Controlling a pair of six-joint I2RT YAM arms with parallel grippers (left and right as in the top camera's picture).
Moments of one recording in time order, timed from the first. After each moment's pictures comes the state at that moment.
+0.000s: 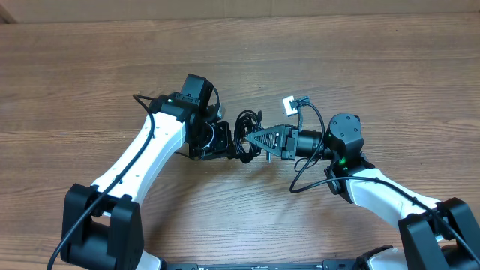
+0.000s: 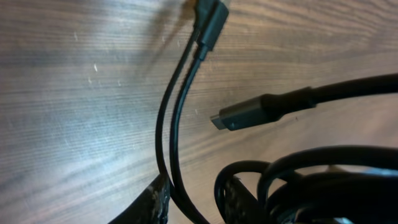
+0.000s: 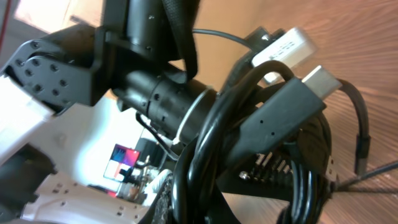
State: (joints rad) left arm -0.33 1.69 1.22 -0.95 0.45 -0.45; right arm 0.37 1.51 0.56 0.88 -1.02 1.03
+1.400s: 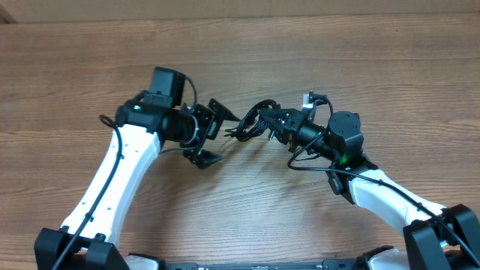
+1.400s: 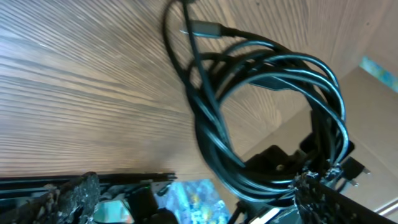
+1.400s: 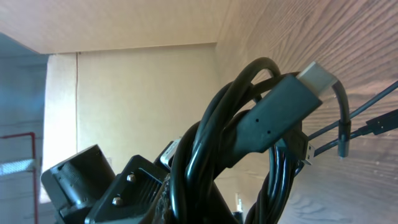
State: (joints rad) left arm -0.25 1.52 1.22 -0.91 0.69 -1.27; right arm 0.37 1.48 0.57 0.76 -0.64 1.55
